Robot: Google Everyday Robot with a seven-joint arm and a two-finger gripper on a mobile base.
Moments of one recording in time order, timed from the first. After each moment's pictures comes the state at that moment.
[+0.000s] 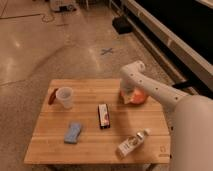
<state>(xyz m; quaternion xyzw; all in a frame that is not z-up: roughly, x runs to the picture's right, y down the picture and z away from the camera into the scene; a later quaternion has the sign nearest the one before) 0.111 0.028 0.918 -0.24 -0.06 -0.13 0.96</state>
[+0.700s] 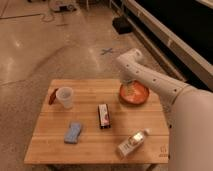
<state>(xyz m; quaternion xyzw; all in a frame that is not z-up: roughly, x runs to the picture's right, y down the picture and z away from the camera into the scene) 0.139 -0.010 0.889 -0.24 -0.02 -0.16 0.96</state>
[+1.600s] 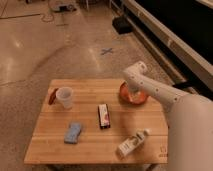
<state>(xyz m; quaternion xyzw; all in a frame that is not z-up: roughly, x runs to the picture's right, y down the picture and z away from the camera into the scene) 0.170 0.036 0.953 -0.23 0.00 -0.18 0.96</state>
